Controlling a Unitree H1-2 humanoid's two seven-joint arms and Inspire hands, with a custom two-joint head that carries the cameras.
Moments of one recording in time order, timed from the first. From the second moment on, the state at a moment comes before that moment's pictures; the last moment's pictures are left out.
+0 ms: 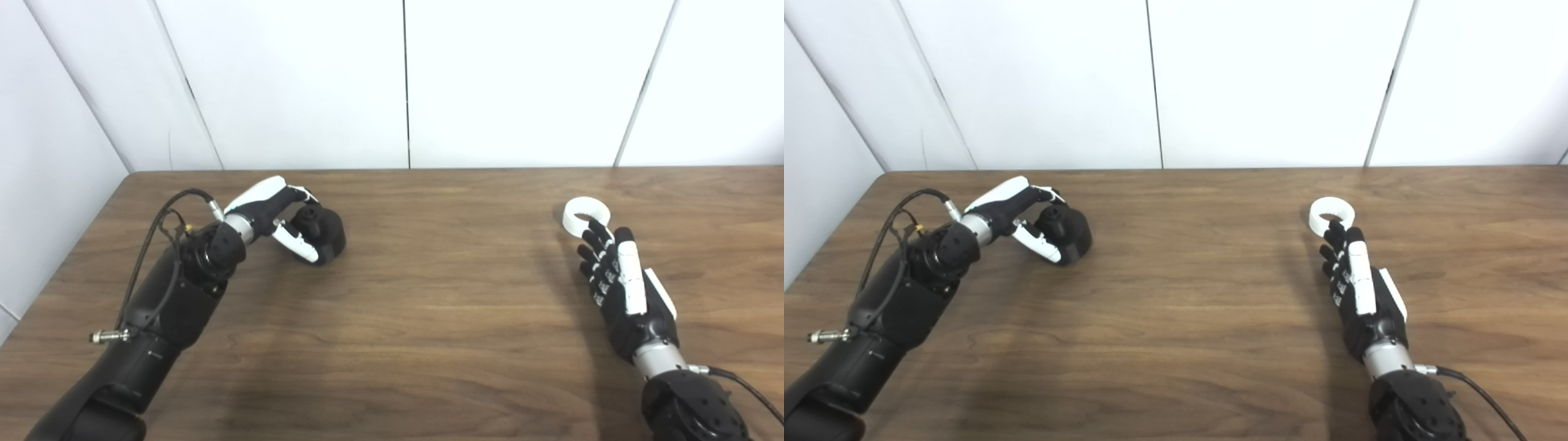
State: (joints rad) left arm -0.59 0.51 -0.29 0.34 0.51 0.24 -0.37; right arm -0.12 -0.09 -0.09 -0.18 0.18 0.37 0.03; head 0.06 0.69
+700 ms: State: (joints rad) left arm -0.52 0.46 -0.35 0.12 0.51 0.26 -0.47; right arm -0.12 -0.08 -0.07 -0.19 0.17 0.38 0.03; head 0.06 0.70
